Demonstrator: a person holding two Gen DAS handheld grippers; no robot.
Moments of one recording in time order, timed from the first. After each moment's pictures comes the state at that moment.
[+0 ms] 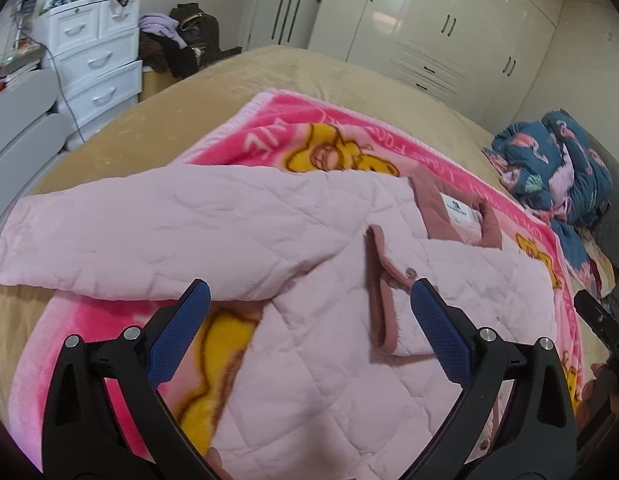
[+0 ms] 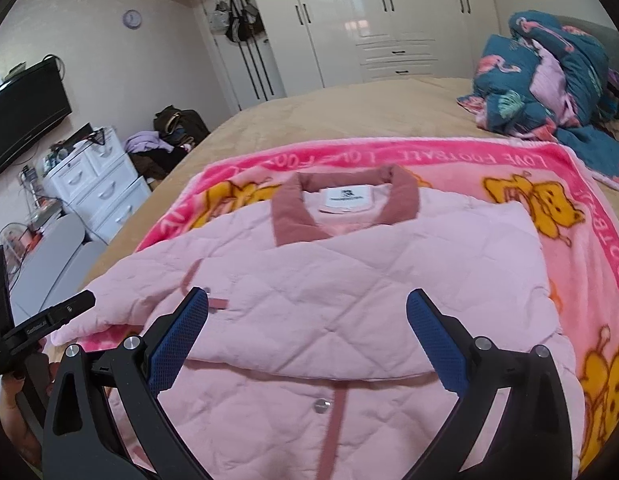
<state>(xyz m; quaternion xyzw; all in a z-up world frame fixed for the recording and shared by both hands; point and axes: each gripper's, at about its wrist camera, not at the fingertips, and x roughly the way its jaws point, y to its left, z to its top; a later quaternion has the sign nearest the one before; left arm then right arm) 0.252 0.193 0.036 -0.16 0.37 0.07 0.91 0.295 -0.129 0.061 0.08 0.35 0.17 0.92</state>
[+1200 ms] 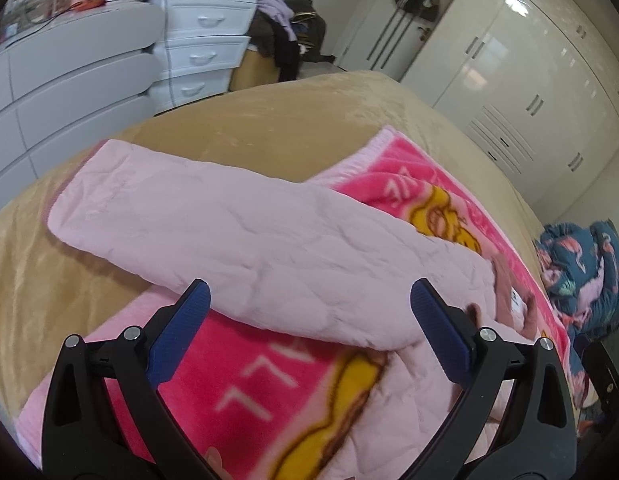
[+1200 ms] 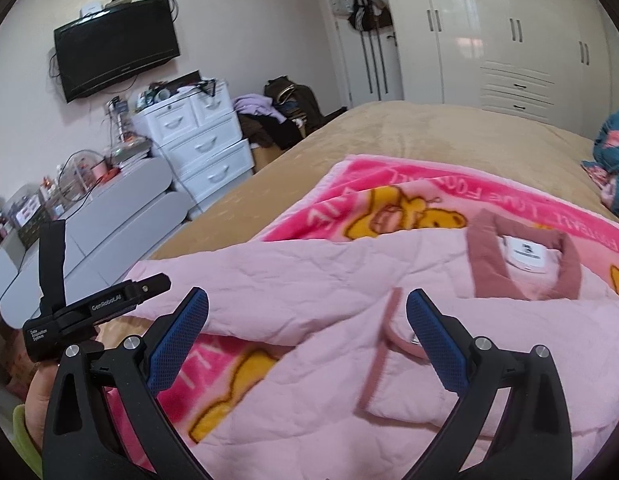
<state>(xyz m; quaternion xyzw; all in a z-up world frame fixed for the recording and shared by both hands) 0.211 0.334 0.024 -0.29 0.34 0.20 0.87 0.295 0.084 0.095 -0.01 0.34 0.34 0.88</state>
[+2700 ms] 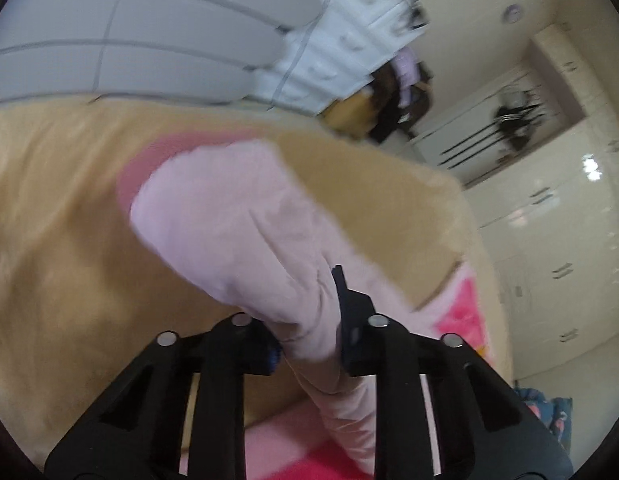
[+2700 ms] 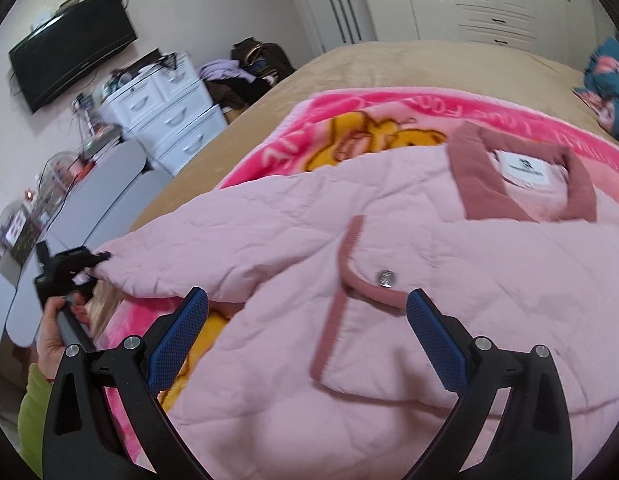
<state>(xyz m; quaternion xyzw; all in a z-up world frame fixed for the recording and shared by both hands) 0.157 0.480 -0.028 -0.49 0.20 0.29 0.80 0.331 0.030 0.021 0.05 0.43 0.30 0.85</state>
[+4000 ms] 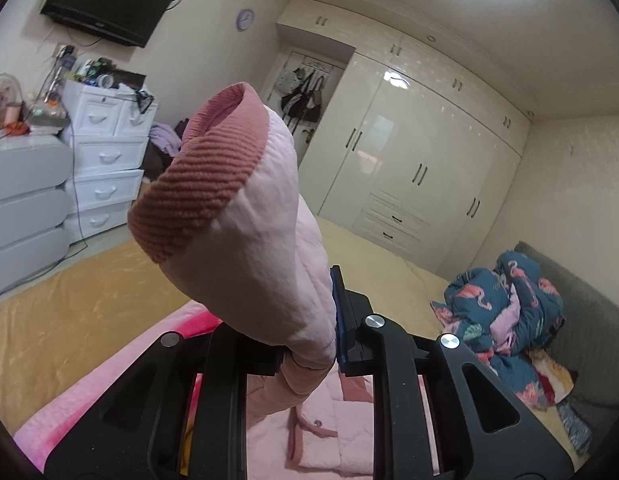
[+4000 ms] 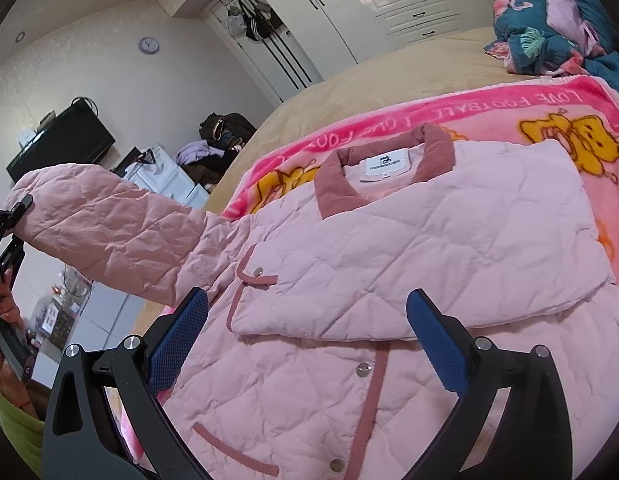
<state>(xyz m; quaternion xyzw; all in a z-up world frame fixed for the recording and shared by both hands) 0.178 0.181 0.214 -0.21 0.12 0.07 0.97 0.286 -0.187 0.042 0.21 0.38 0.26 0.86</state>
